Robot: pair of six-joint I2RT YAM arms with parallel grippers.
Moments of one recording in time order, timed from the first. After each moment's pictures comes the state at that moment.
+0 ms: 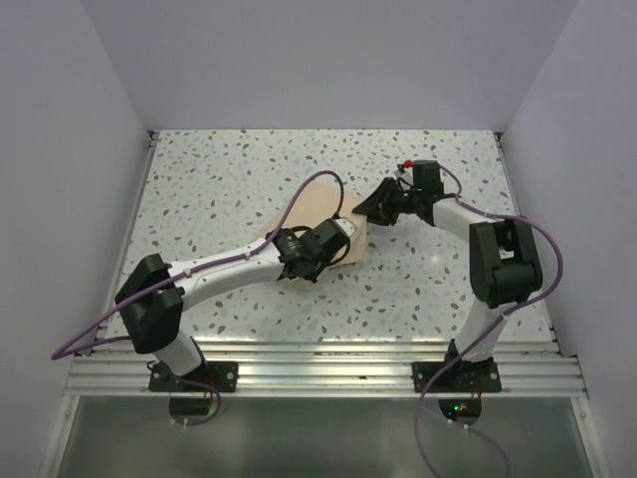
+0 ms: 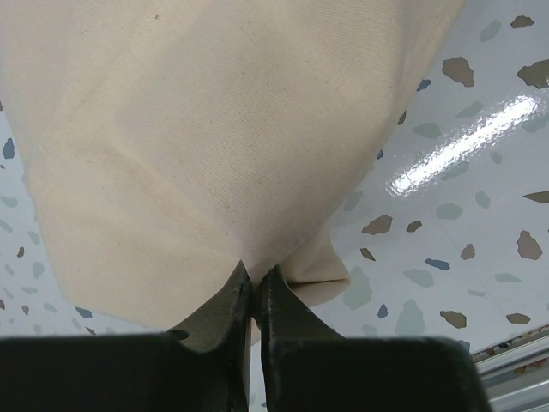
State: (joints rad) left arm -0.98 1.61 1.22 -0.70 -0.37 -0.18; right arm 0.18 1.83 1.12 -0.04 -0.76 0.93
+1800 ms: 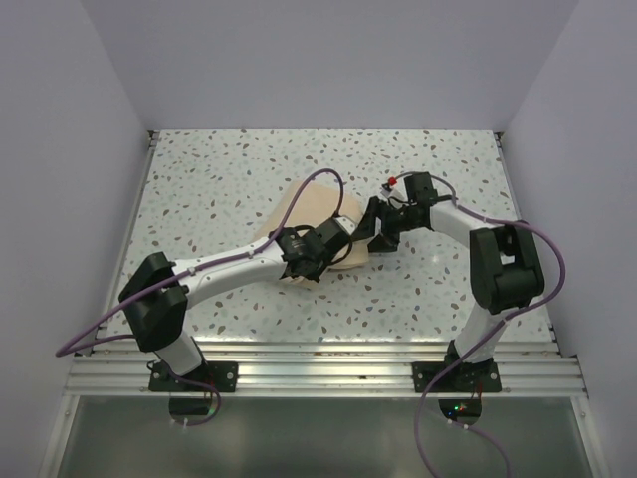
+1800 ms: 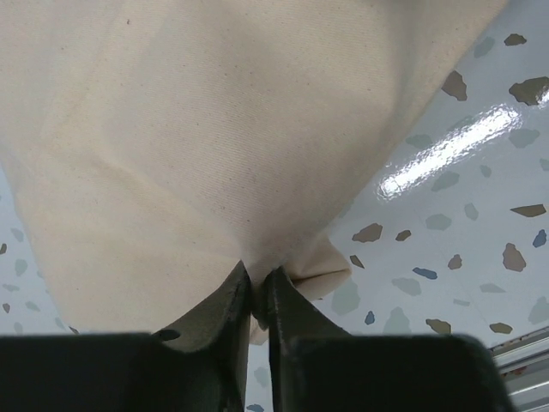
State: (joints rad) left arm -0.98 1.64 1.23 -0.70 -0.37 -0.23; right arm 0.22 1.79 1.10 -0.38 -0.82 0.55
